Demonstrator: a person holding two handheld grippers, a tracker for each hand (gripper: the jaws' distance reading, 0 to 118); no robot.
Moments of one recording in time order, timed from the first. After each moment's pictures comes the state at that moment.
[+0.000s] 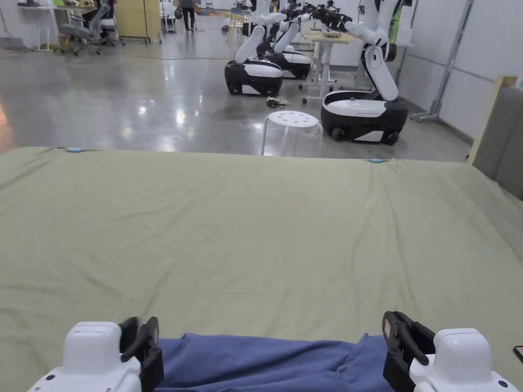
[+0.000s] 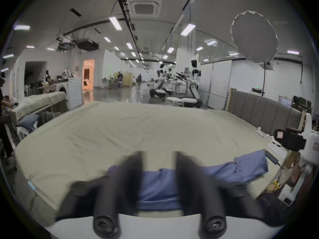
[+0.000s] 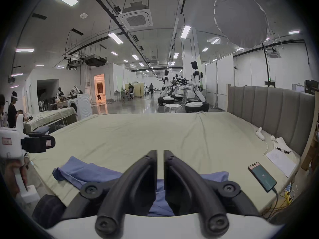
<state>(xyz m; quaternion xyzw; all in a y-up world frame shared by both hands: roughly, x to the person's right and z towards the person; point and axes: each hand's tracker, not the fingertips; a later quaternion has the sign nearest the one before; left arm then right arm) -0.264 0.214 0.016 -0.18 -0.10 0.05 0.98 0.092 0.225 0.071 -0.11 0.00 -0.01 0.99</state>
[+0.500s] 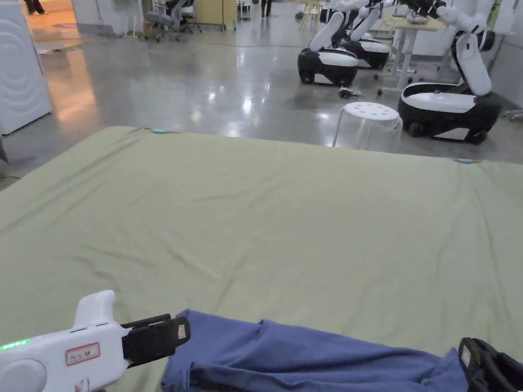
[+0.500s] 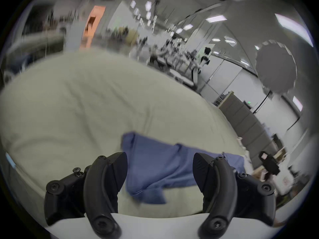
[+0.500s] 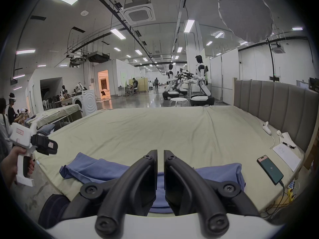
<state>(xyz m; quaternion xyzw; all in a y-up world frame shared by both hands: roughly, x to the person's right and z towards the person) -0.432 0.168 -0.040 -0.37 -0.16 0.26 0.87 0.072 0.217 0.068 -0.14 0.02 -0.02 0.99</state>
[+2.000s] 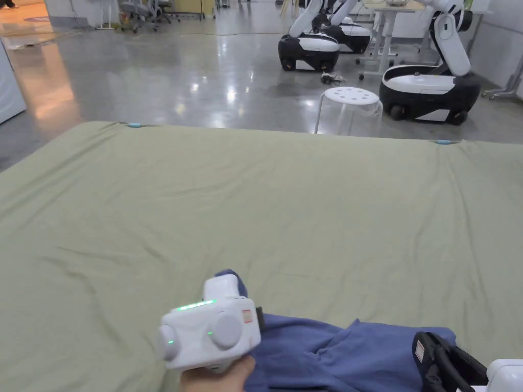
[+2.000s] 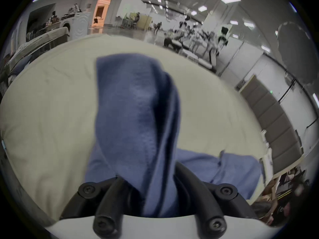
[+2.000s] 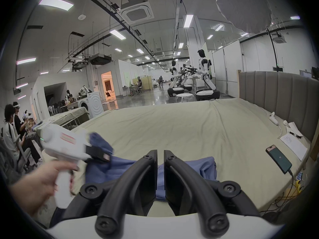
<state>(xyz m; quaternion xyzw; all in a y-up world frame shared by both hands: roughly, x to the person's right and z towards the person) -0.192 0.135 -0.115 -0.44 -0.05 0.15 0.88 0.065 0.215 0.082 -0.15 0.05 -0.06 0.99</state>
